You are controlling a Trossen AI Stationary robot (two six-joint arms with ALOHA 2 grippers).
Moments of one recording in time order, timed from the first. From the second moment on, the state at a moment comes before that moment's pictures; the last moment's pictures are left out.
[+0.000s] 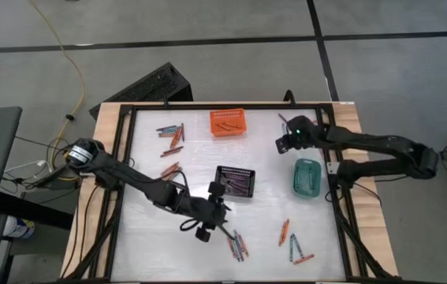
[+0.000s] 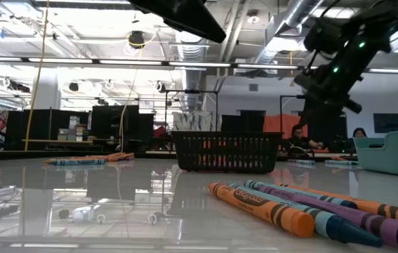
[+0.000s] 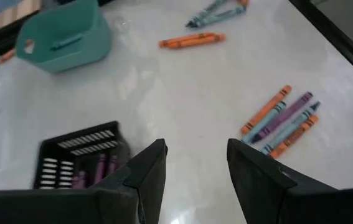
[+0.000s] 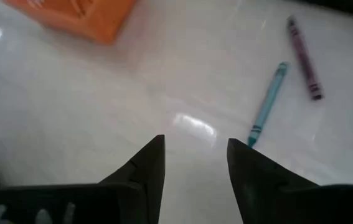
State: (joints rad) left arm -0.39 1.71 1.21 -0.13 -0.25 0.14; right arm -0.50 1.07 0.58 -0.41 0.18 0.55
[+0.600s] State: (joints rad) left arm -0.46 1.40 0.72 0.30 -0.35 -0.03; right arm -0.69 1.50 0.89 -0.58 0.13 0.39
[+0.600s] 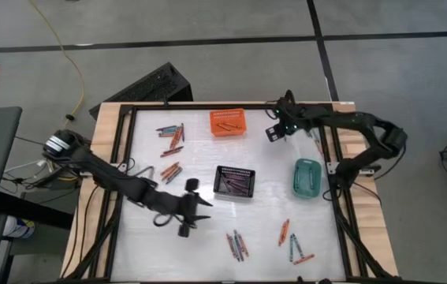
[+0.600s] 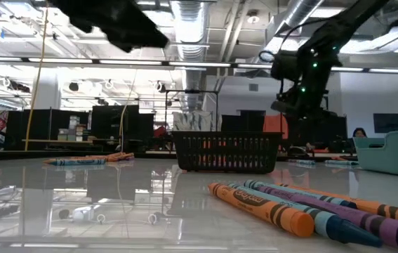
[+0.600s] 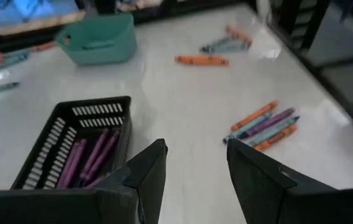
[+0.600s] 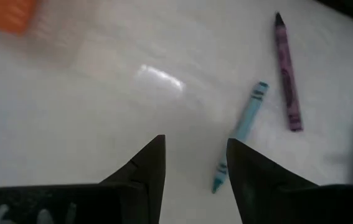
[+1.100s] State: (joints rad) left arm -0.57 1.18 0.44 0.52 -0.40 -0.06; right arm -0.80 1.67 0.93 -0.64 0.03 0.40
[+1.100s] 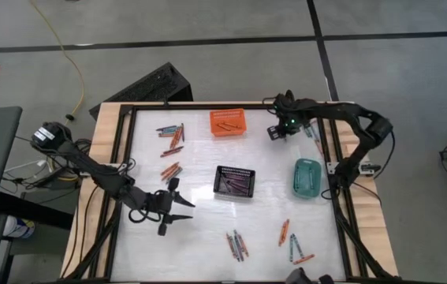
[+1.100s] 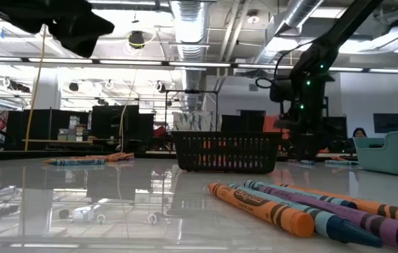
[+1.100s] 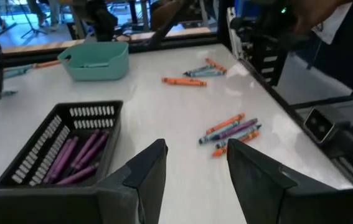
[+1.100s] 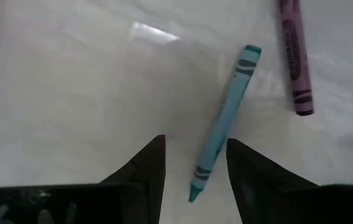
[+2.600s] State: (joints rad) left arm -0.60 1.18 0.44 0.50 -0.41 0.03; right arm -0.37 1.40 1.07 -1.13 0.01 0.54
